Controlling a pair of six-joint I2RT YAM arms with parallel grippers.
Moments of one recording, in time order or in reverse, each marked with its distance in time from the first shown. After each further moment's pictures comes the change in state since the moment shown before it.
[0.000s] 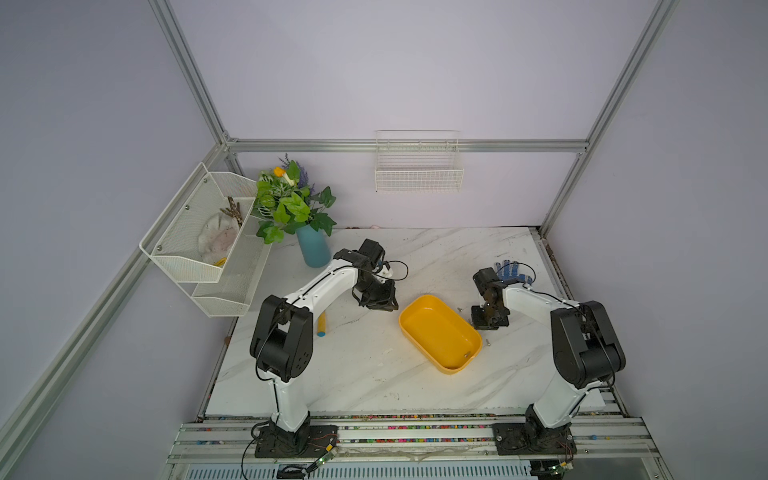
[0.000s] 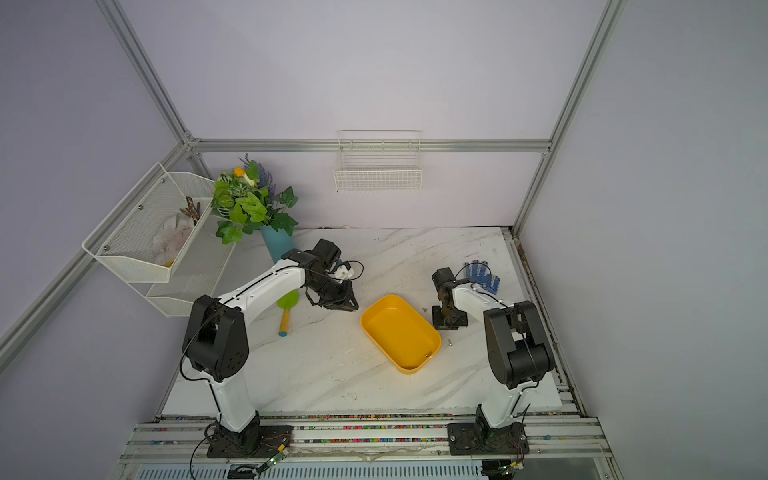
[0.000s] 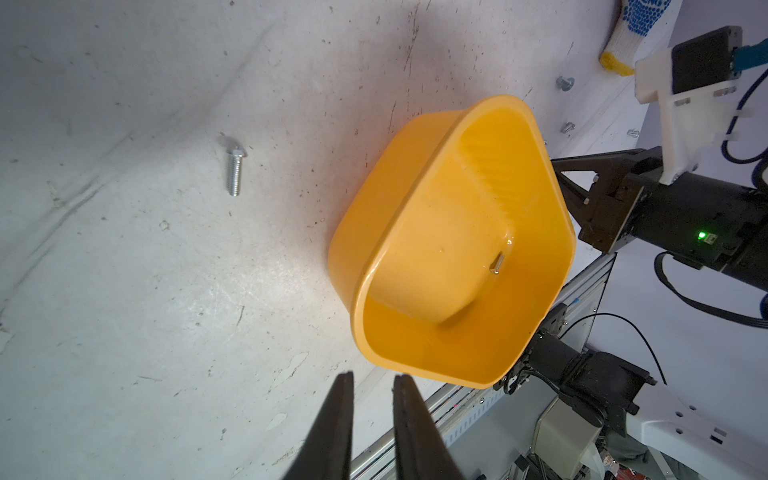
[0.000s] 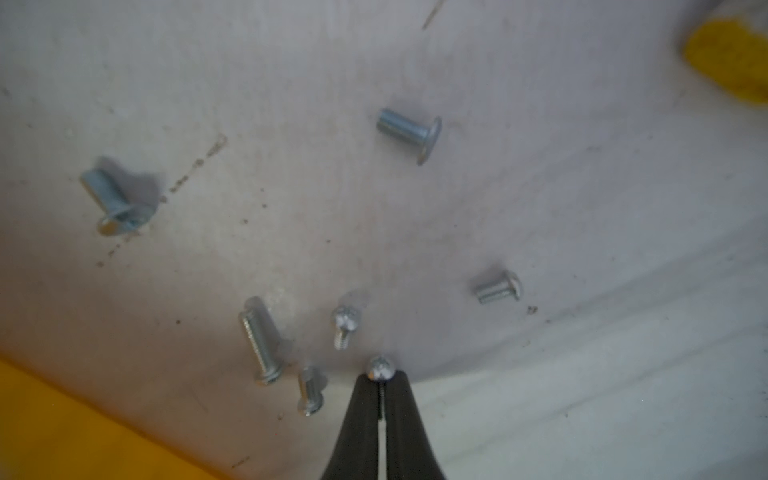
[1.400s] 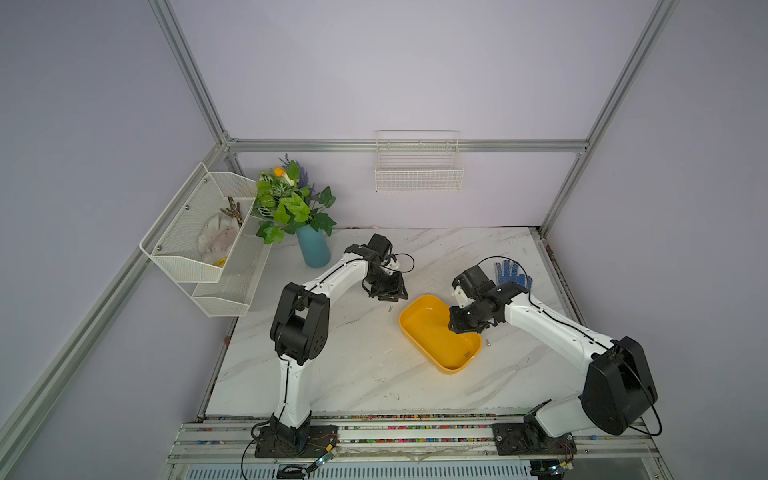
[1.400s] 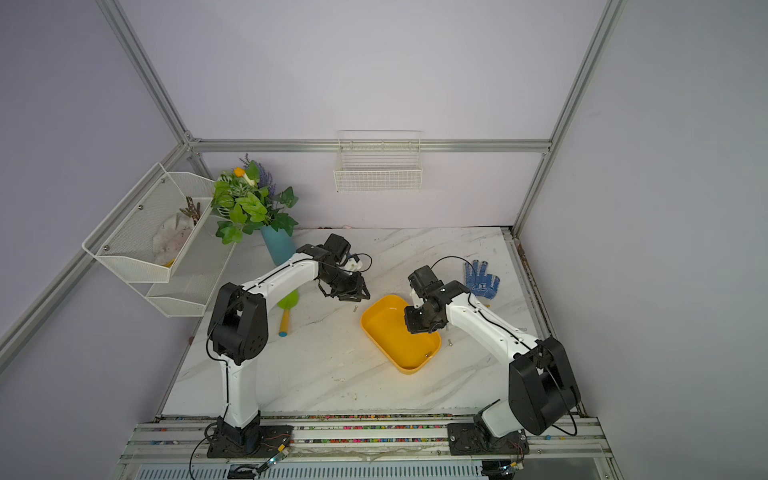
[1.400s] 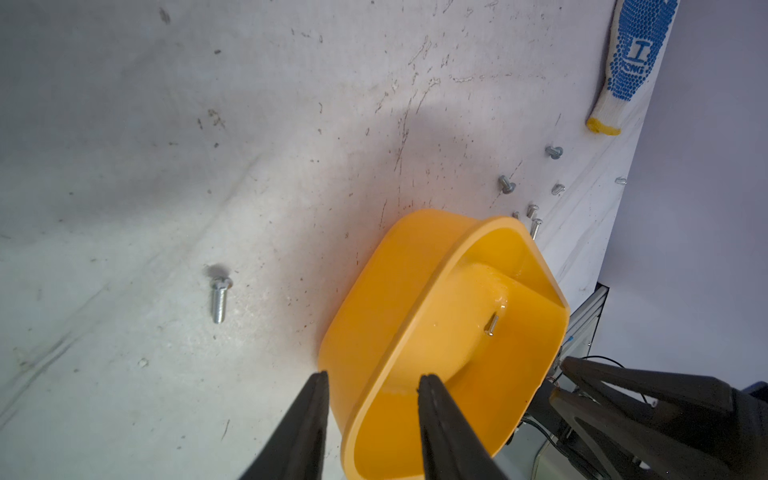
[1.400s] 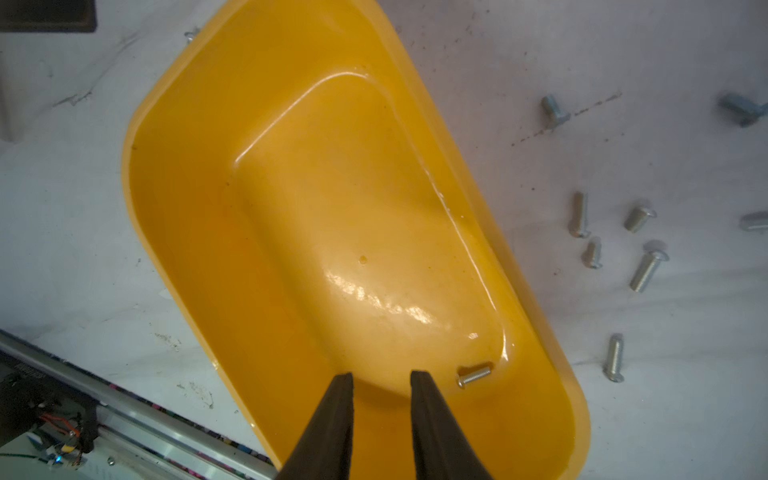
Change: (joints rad) left arm -0.005 0.188 0.158 0.080 0.006 -0.024; right arm 0.257 -0.267 0.040 -0.102 -0.198 0.118
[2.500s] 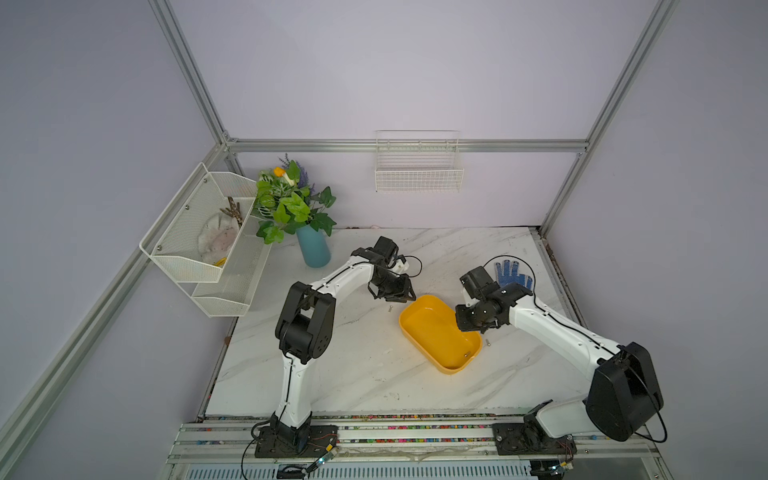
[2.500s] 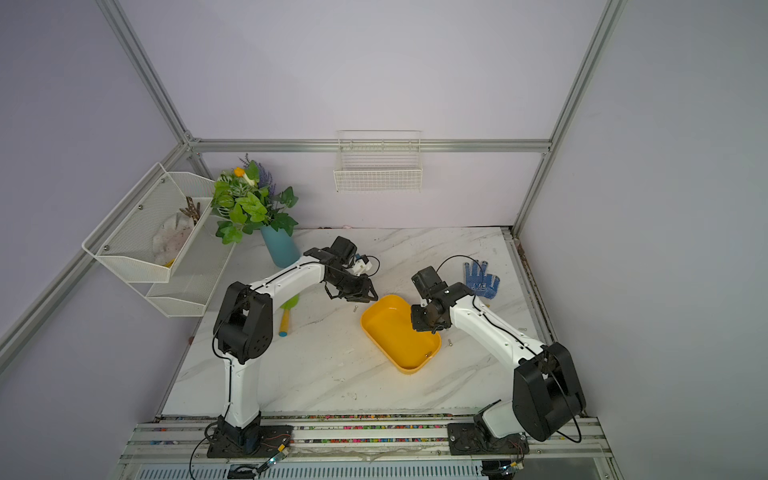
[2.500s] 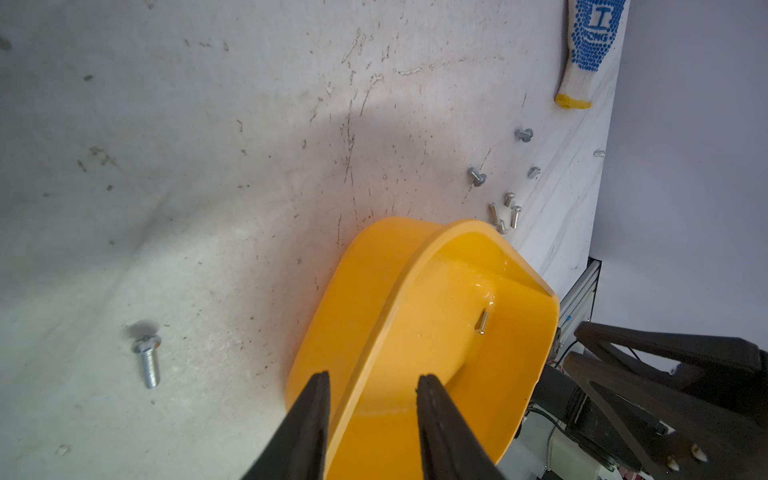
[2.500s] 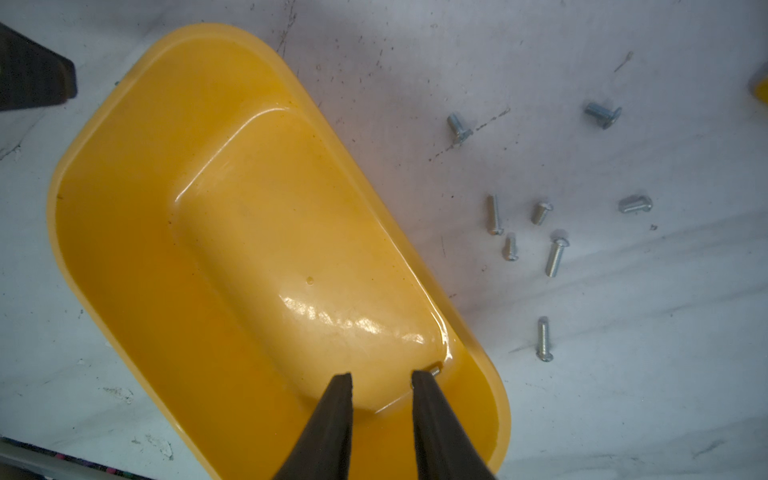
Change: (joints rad) left arm -0.032 0.024 -0.023 0.085 0.060 0.053; right arm -0.005 -0.035 -0.019 0.003 0.090 0.026
